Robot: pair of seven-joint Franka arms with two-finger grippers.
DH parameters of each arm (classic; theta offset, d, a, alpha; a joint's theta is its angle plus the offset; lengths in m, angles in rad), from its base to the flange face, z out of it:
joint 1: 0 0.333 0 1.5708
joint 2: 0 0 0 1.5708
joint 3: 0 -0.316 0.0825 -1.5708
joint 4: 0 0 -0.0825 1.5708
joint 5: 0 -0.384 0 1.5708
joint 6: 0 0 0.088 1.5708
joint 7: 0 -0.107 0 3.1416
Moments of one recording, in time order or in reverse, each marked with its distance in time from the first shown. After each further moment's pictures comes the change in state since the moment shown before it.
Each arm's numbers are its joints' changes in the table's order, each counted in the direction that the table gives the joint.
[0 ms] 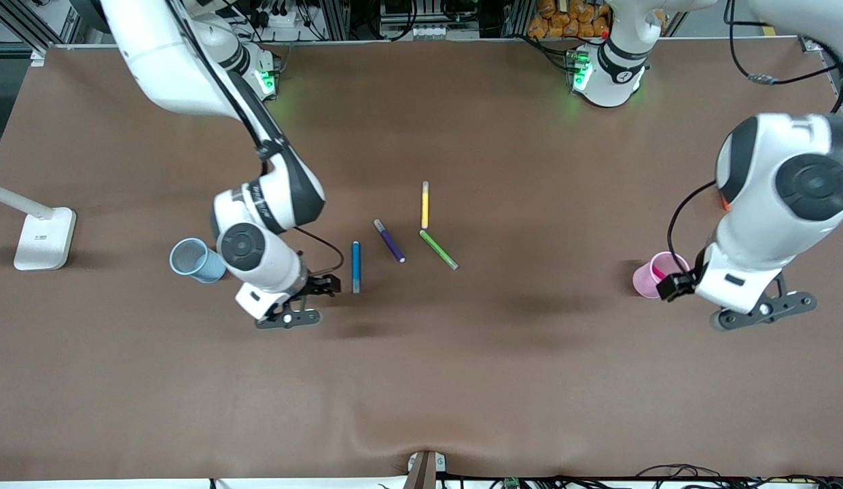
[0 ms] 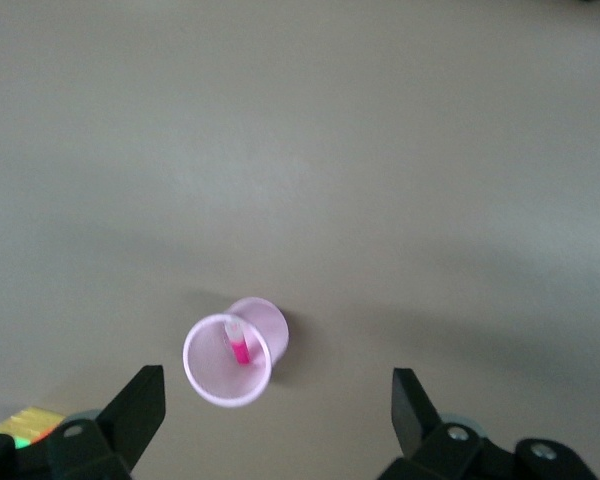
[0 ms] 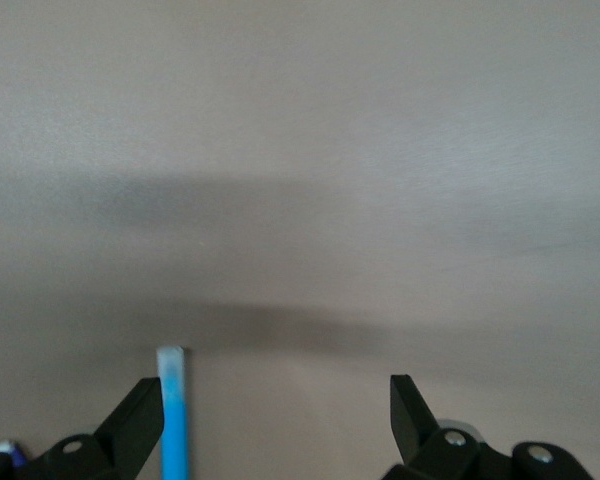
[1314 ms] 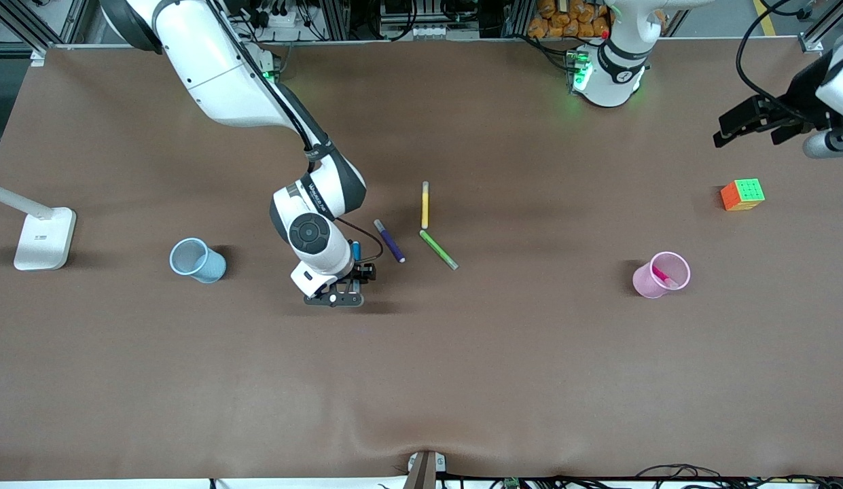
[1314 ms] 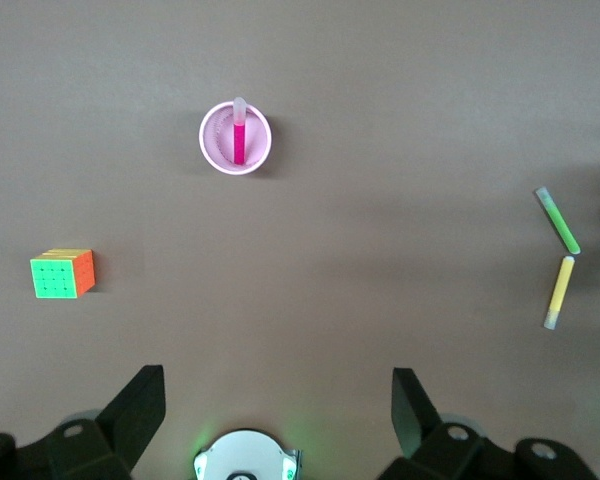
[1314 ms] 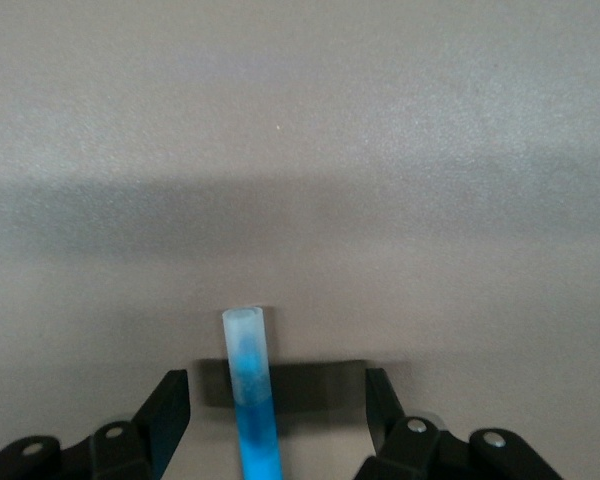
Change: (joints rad) left arm 0.066 0.461 -0.057 -0.171 0.253 0.366 -0.302; right arm 0.104 -0.067 -0.001 -0.086 0.000 -0.133 -0.195
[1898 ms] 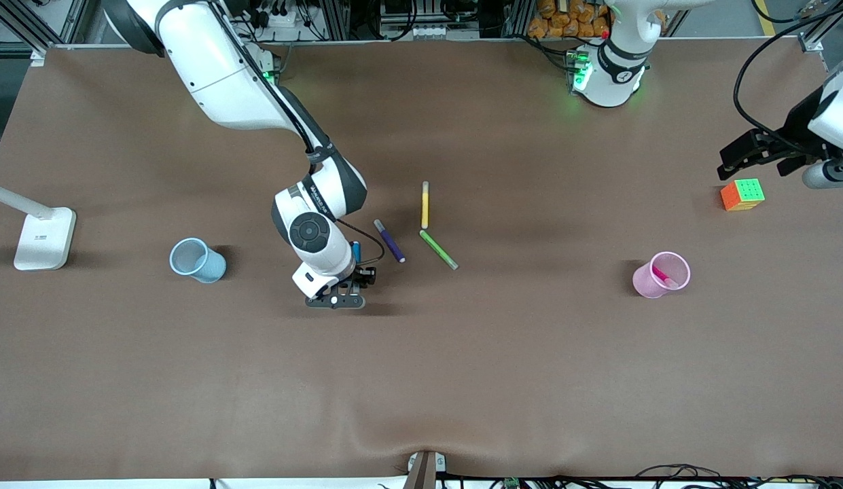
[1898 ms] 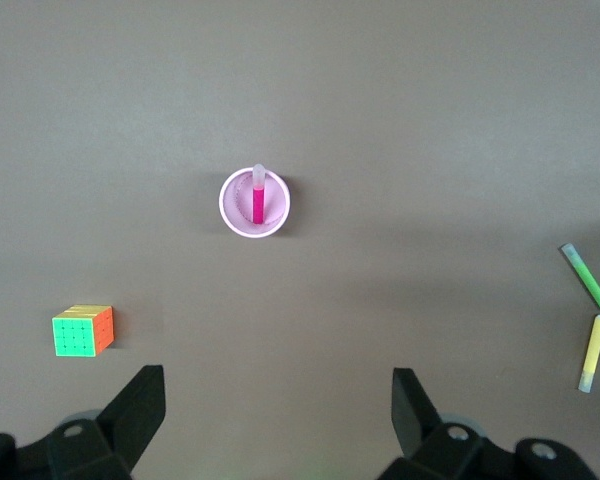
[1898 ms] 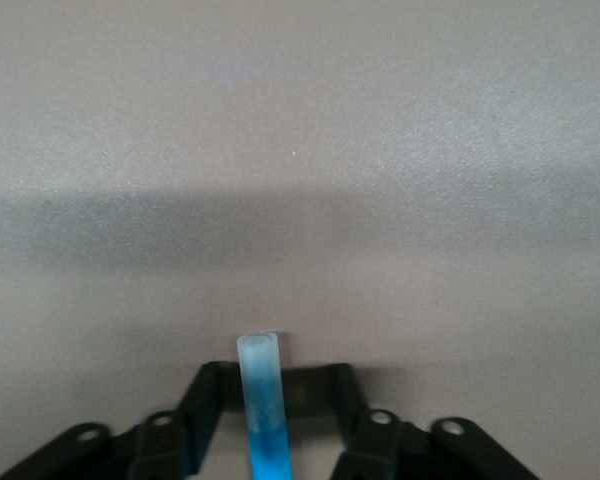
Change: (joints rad) left arm -0.001 -0.079 0.006 0.040 -0.046 -0.102 0.000; right arm 0.002 -0.013 0.001 0.003 0.002 -0.047 -0.001
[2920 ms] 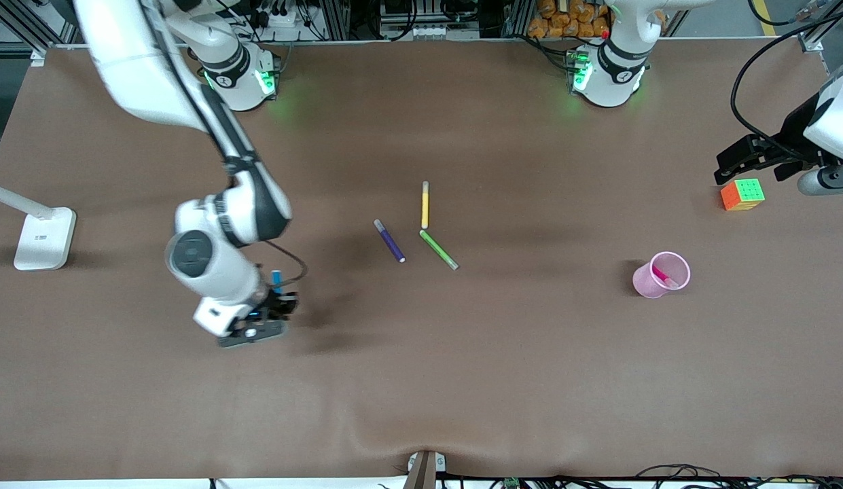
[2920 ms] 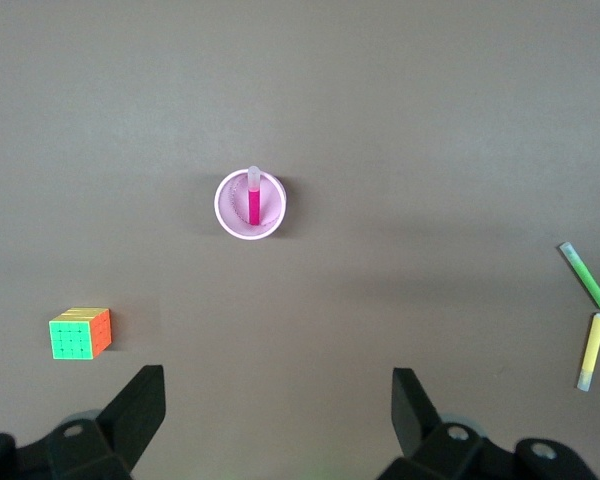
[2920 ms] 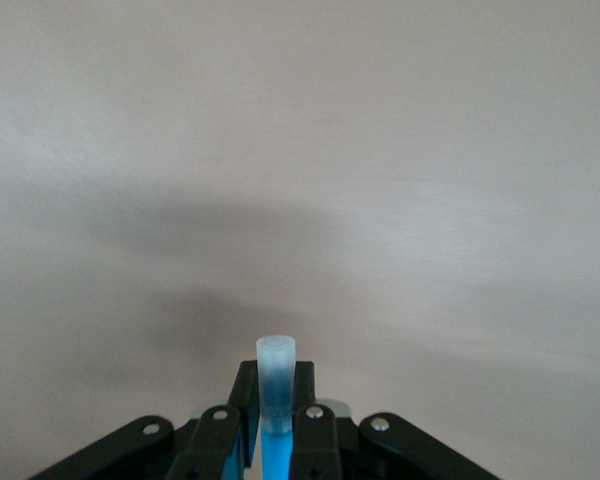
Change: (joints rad) left arm -0.010 -0.016 -0.004 0.011 0.000 0.006 0.000; right arm -0.262 0.160 0.024 0.048 -0.001 0.151 0.580
